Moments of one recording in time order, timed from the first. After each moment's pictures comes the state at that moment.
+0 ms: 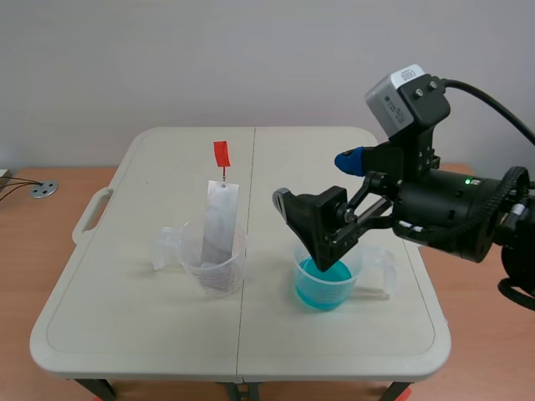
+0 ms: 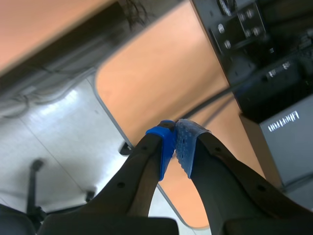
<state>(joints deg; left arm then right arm) 74.5 -32.4 -15.3 103.0 -12.9 -27.6 7.9 -9.7 22.9 -10.5 101.2 22.4 31.6 -10.9</state>
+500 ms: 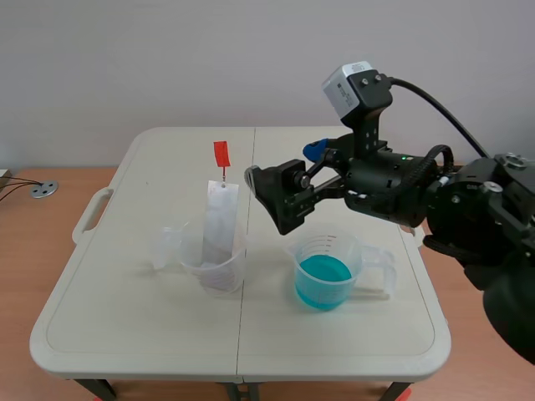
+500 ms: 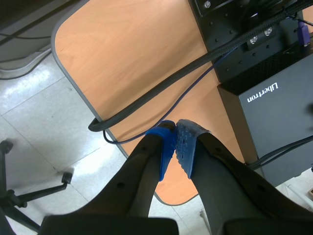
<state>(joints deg) 74.5 -32.4 -11.1 98.2 -12.9 -27.6 7.9 3.0 14.3 -13.9 86.6 22.2 34.0 -12.7</state>
